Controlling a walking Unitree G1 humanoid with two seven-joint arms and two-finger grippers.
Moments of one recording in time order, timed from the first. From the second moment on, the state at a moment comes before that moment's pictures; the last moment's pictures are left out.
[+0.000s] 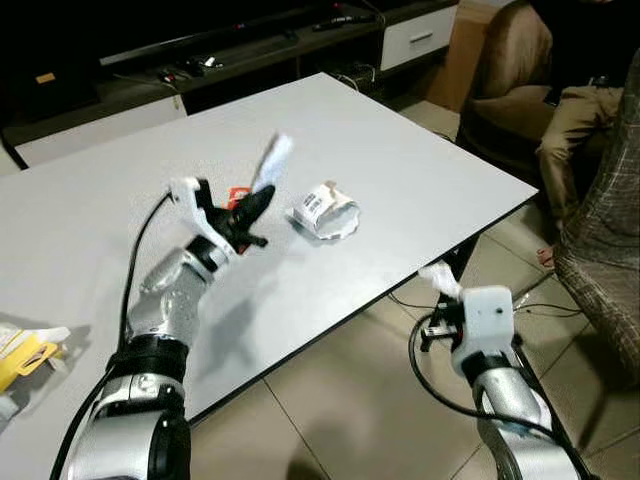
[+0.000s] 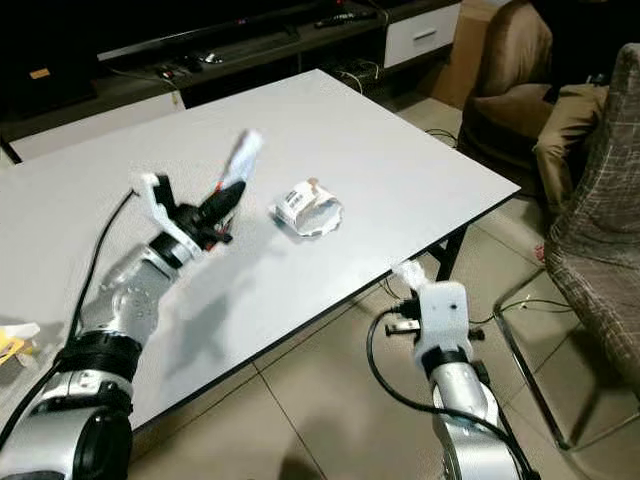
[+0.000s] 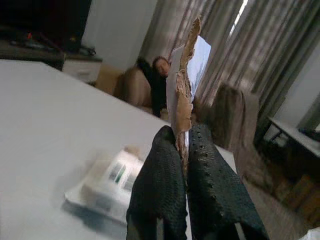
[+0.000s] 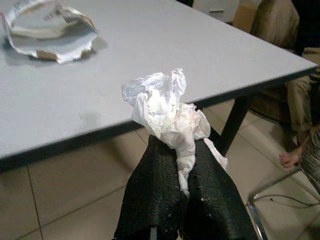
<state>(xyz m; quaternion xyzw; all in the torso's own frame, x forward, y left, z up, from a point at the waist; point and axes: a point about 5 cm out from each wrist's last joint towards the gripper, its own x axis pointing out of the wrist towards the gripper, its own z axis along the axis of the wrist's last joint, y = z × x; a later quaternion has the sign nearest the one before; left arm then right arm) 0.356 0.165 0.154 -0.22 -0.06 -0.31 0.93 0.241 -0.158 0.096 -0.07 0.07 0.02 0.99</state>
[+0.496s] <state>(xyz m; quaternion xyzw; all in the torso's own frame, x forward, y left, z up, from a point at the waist) 0.311 0.159 0.127 -0.05 -0.01 -0.15 0.99 0.261 -0.167 0.111 -0.04 0.05 0.00 1.00</state>
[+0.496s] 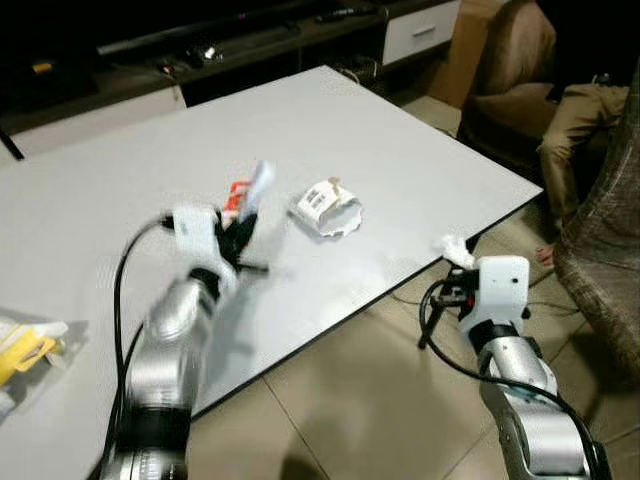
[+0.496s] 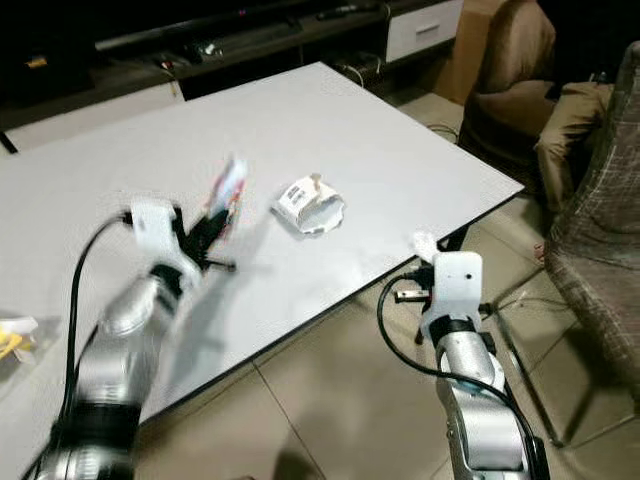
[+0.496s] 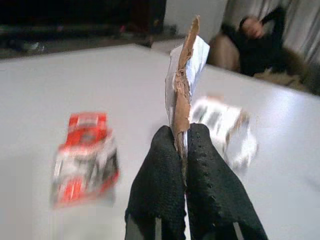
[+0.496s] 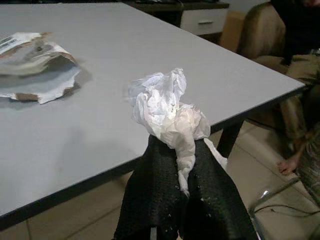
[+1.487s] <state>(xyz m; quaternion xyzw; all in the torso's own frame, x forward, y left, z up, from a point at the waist) 0.252 0.155 0.105 0.05 0.08 -0.15 0.98 0.224 -0.156 0.064 0.01 0.15 0.02 0.99</state>
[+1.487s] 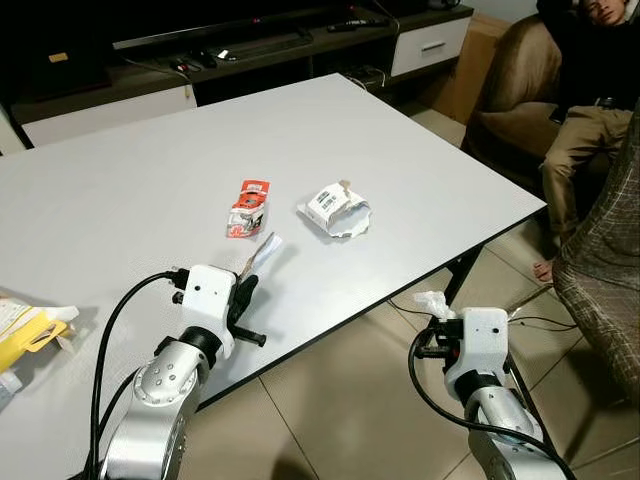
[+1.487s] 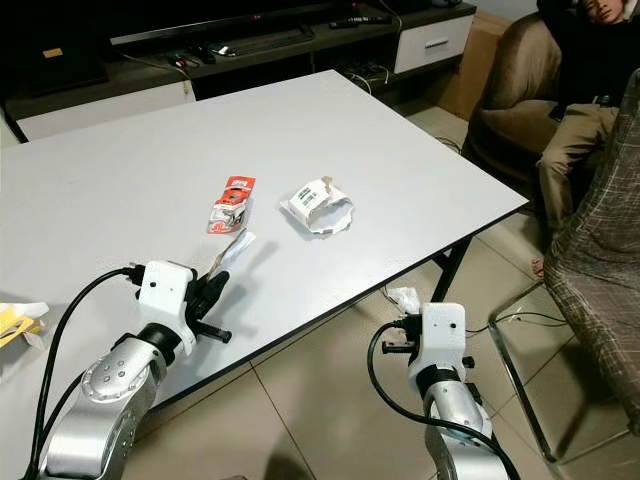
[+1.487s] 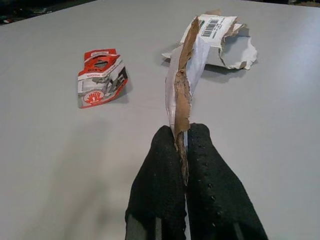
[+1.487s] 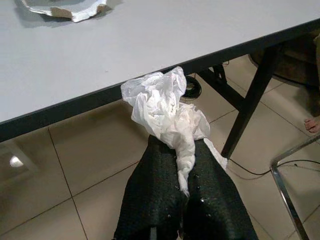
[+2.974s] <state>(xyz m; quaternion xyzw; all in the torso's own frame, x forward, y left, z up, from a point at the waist) 0.238 0.142 0.087 0.02 0.11 -0.15 0.98 0.223 -0.157 0.050 -0.03 0.18 0.03 0.98</state>
